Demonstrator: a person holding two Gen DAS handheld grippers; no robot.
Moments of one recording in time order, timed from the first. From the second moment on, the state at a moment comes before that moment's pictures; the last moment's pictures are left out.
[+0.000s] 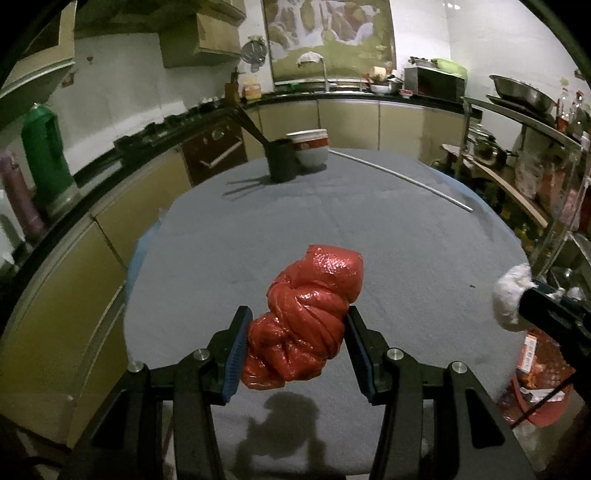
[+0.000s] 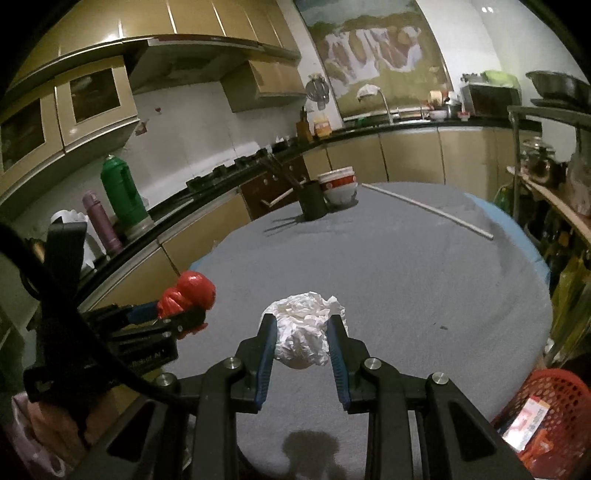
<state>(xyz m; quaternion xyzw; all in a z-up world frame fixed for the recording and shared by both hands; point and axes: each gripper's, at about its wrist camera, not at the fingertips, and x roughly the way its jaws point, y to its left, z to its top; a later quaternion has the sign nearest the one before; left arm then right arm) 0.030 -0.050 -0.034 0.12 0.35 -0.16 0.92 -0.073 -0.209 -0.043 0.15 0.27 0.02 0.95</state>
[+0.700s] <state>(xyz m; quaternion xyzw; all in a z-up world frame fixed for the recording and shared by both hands) 0.025 -0.058 -0.037 0.16 0.33 -0.12 0.92 -0.080 -0.224 -0.046 0.17 0.27 0.01 0.95</state>
